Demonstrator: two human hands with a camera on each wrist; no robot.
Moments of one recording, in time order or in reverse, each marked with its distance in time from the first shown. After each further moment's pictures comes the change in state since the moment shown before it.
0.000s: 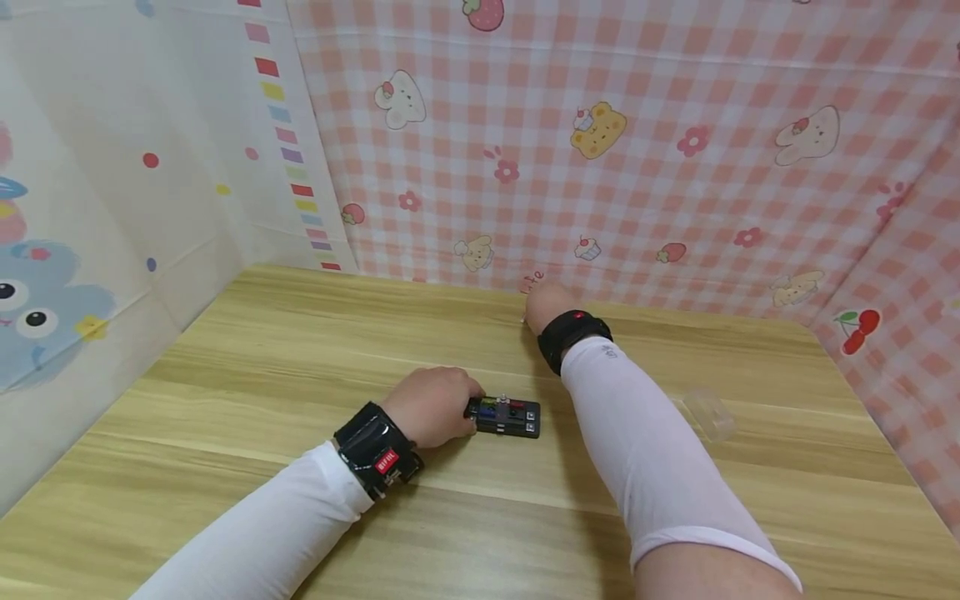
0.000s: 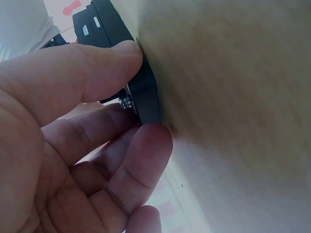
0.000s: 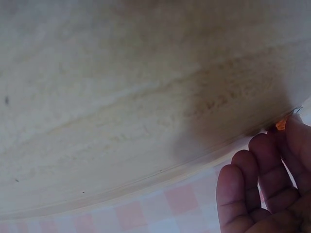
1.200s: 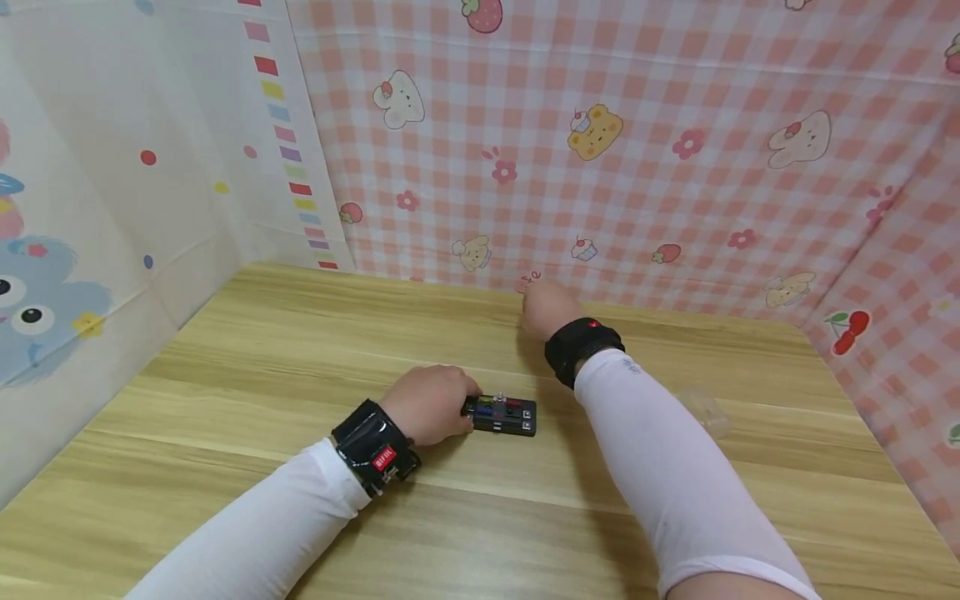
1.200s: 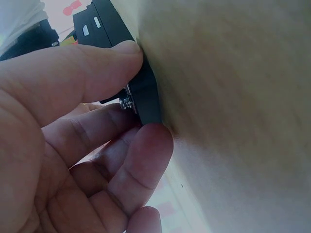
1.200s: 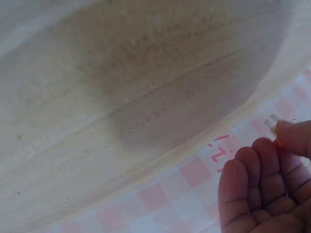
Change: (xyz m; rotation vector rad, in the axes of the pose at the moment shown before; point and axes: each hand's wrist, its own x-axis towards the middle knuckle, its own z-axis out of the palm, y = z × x) left_hand 0.000 -0.001 0.001 0.009 -0.001 0.002; right_hand -0.025 -0.004 -0.015 0.313 0.037 0.040
